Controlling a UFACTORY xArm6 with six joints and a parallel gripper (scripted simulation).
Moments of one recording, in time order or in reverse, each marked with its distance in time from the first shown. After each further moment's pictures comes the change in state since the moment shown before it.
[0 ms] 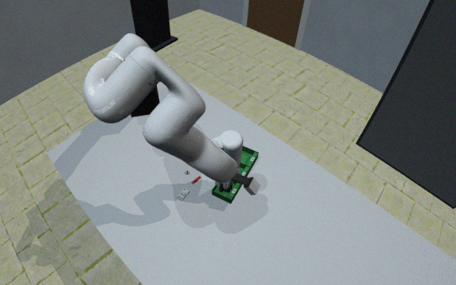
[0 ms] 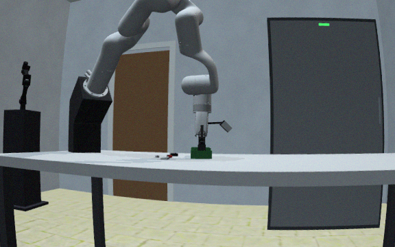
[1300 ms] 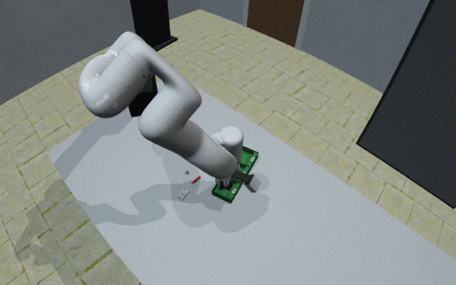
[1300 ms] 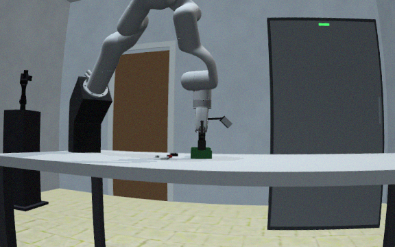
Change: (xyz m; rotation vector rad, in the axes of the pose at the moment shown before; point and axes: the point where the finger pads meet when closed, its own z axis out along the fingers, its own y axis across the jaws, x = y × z) arm 0.000 0.000 -0.017 0.000 0.000 0.000
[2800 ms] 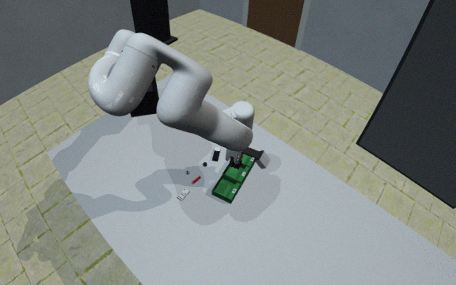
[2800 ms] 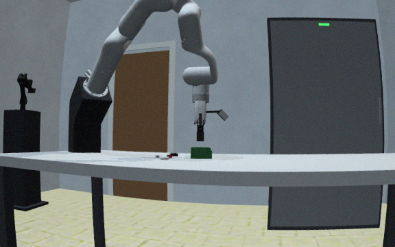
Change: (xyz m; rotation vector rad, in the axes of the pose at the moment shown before) arm -0.007 -0.082 -0.035 0.001 0.000 -0.001
